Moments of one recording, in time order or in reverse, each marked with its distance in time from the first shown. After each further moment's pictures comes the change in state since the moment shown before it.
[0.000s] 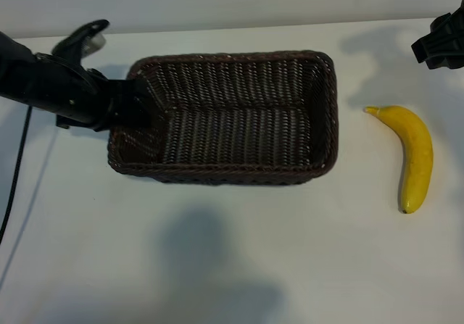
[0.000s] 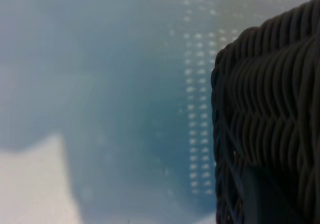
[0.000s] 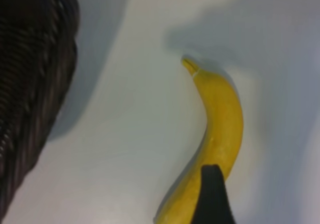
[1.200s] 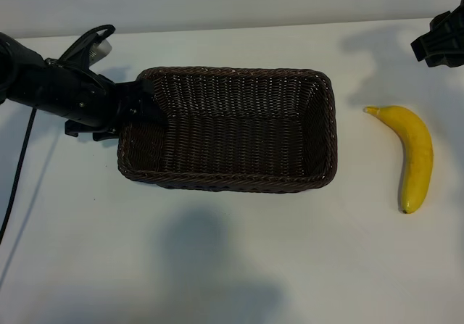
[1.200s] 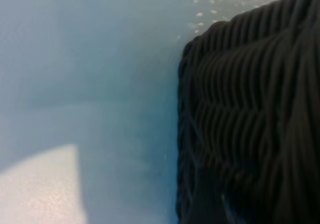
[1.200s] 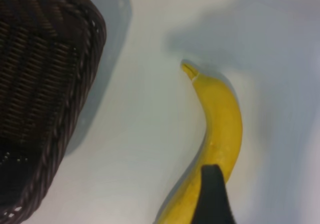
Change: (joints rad) left arm -0.008 0.028 0.000 -0.036 -0.022 -0.047; right arm 0.000 0.000 0.000 0.000 -0.012 0.001
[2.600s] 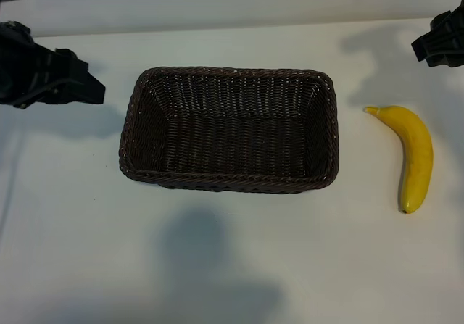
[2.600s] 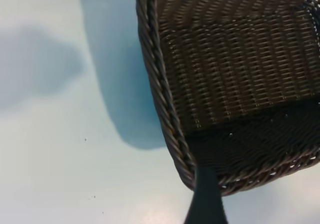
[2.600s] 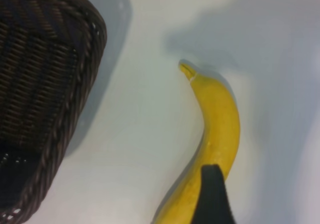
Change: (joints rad) left arm 0.000 -0.504 -0.043 0.412 0.289 -0.170; right arm 0.000 0.000 0.000 -0.007 -0.001 -0.001
